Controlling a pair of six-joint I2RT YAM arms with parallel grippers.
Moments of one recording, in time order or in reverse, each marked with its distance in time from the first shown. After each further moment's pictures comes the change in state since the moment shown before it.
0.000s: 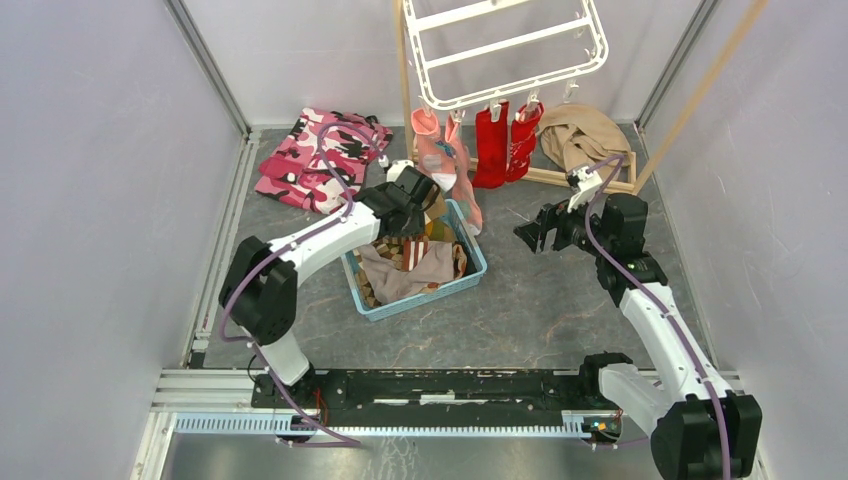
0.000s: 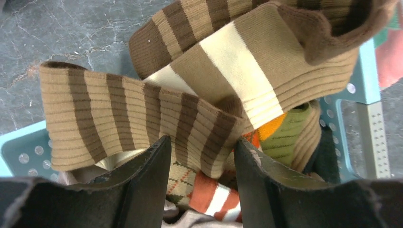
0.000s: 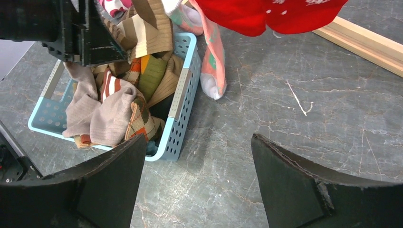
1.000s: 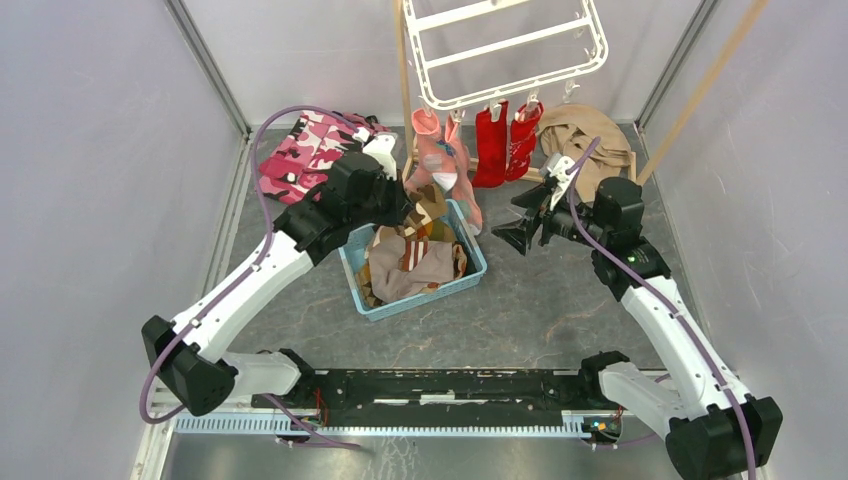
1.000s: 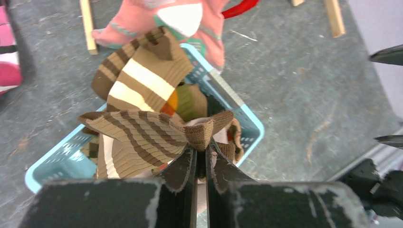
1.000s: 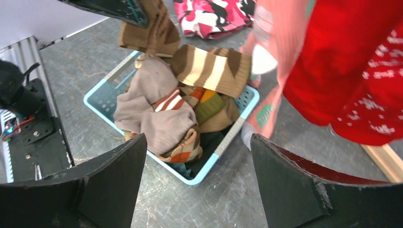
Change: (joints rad) left arm 0.013 -0.416 -0.027 0.068 0.308 0.275; right arm 0.153 0.006 0.168 -0.028 -0.147 -0.156
